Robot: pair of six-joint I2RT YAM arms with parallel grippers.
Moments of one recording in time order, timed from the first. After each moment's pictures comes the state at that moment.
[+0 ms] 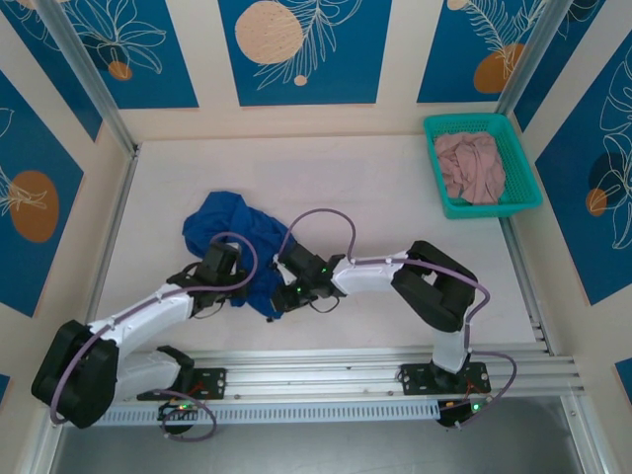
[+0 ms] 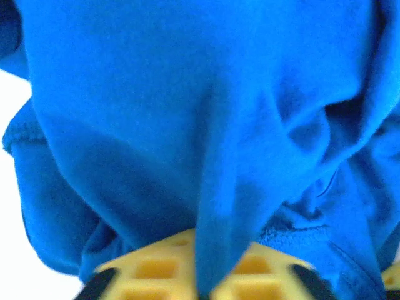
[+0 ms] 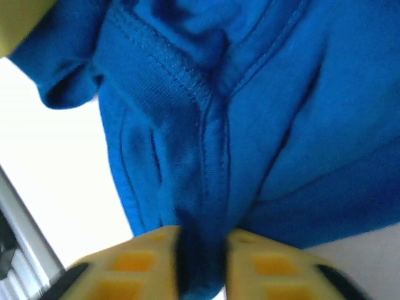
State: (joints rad) left arm -0.50 1.15 0.49 -0.33 -0.06 -0.49; right arm 0.99 1.87 1.04 -0.17 -0.31 0.57
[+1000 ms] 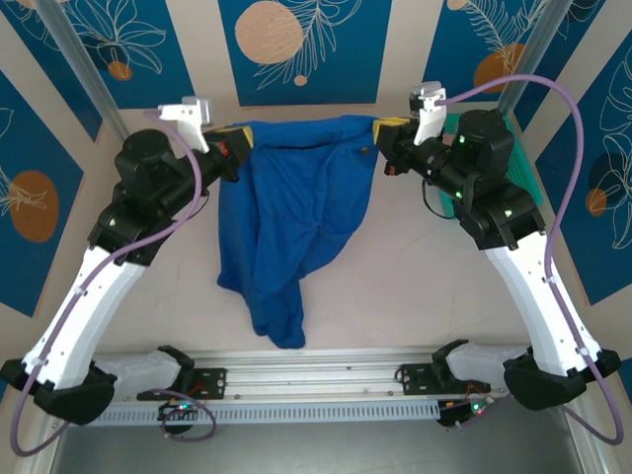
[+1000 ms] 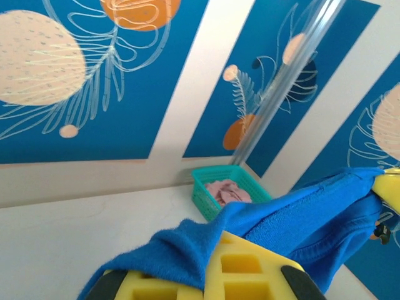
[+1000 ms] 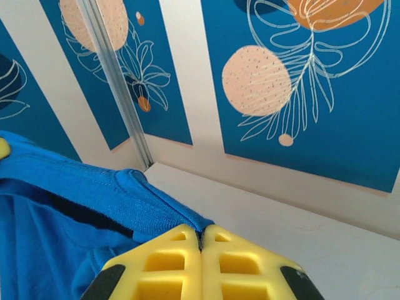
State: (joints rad) left arm -0.52 1.20 1.61 -0.45 0.14 -0.41; right arm 0.45 1.20 1.70 -0.60 -0.17 0.15
